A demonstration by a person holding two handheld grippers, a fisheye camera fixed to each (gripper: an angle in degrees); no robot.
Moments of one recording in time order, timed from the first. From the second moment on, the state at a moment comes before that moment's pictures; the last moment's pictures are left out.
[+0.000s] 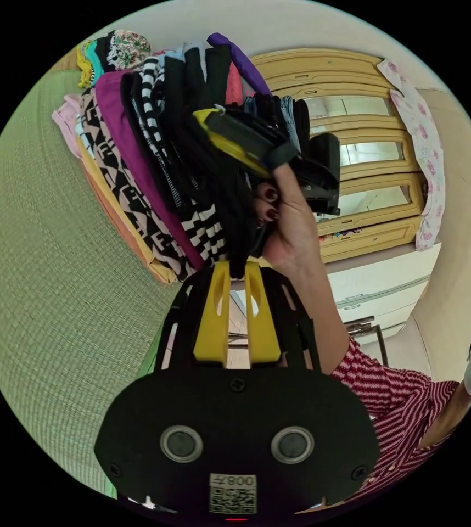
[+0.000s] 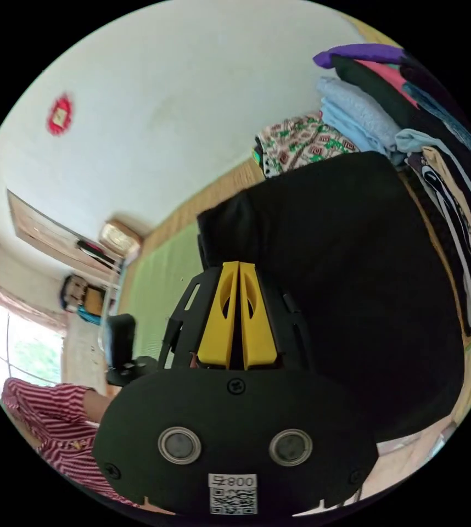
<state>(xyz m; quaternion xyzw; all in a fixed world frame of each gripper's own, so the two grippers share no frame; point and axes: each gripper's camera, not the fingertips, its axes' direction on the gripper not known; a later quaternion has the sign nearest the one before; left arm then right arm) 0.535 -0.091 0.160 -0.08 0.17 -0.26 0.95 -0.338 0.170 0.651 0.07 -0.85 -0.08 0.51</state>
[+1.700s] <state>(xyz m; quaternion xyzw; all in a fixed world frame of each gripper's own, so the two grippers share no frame) 0.453 0.058 0.084 -0.18 -0.09 -0.16 0.97 -0.280 0.020 0.223 0.21 -0.74 -0.05 0.63</state>
